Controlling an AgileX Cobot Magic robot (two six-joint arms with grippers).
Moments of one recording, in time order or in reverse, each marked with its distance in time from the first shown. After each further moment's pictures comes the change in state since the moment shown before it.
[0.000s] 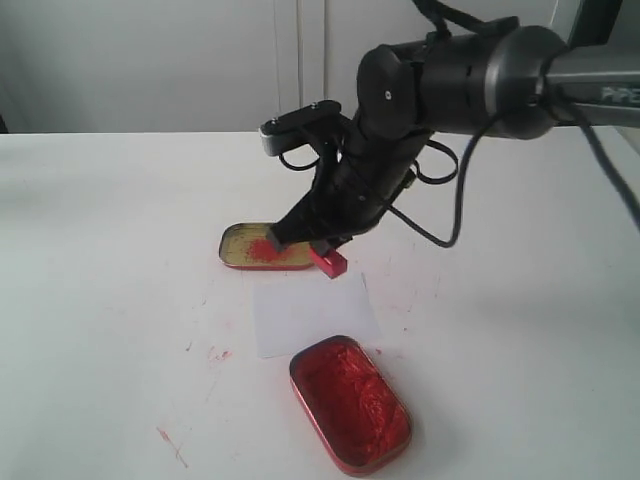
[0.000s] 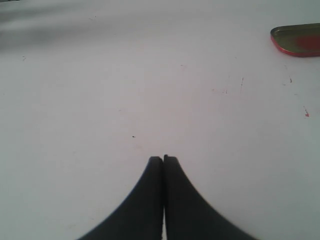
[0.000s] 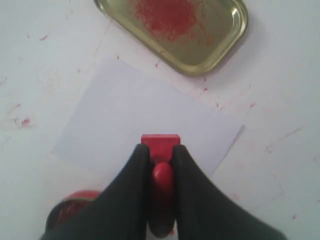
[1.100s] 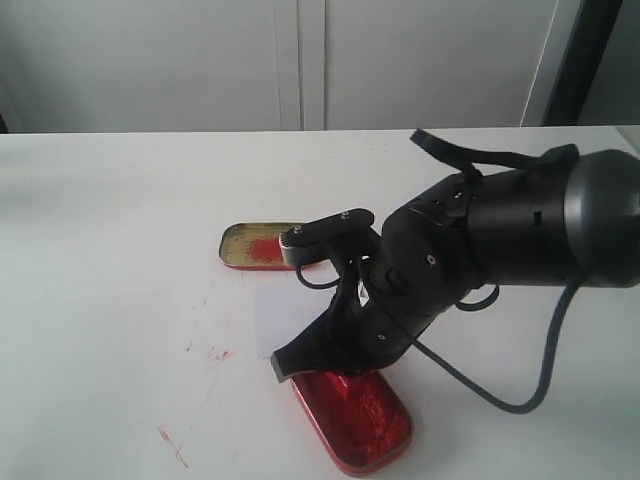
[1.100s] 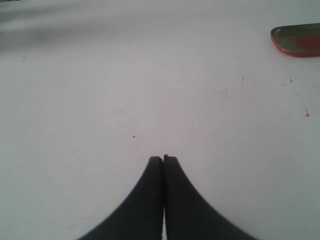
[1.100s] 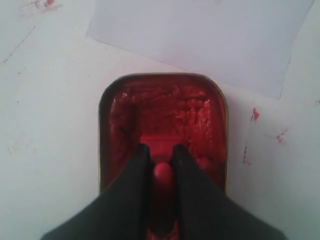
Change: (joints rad) left arm 0.000 0.000 0.000 0.000 0.000 0.000; right arm 0.166 -0.197 0.471 -0.093 -0.234 0.375
